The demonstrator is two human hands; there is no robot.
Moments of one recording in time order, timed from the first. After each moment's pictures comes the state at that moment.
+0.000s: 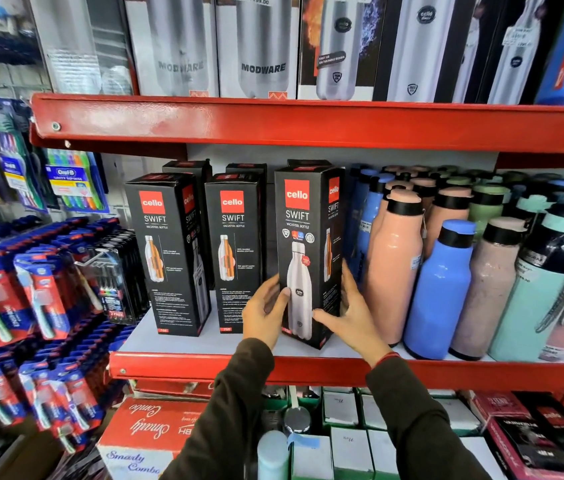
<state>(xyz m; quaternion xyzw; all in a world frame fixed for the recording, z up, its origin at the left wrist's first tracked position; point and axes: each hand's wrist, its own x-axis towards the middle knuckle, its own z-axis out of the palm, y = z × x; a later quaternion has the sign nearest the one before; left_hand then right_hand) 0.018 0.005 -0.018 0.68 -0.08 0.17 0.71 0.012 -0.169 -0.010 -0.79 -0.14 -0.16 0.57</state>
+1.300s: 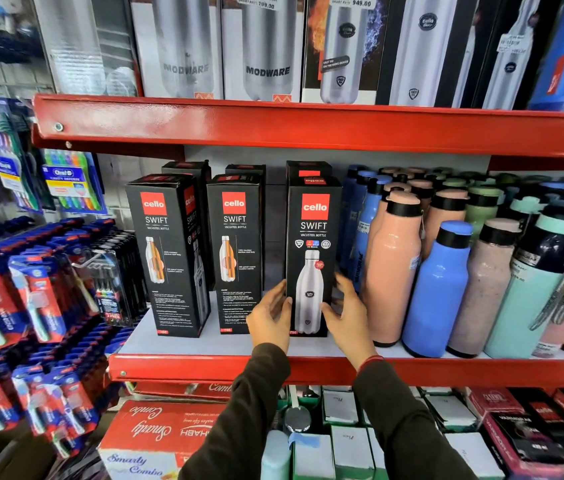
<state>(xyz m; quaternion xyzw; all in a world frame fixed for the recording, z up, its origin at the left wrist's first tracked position) 0.020 -0.012 -0.033 0.67 -0.05 0.22 0.70 0.021 -0.155 -0.025 -0.81 -0.07 -0.25 0.53</state>
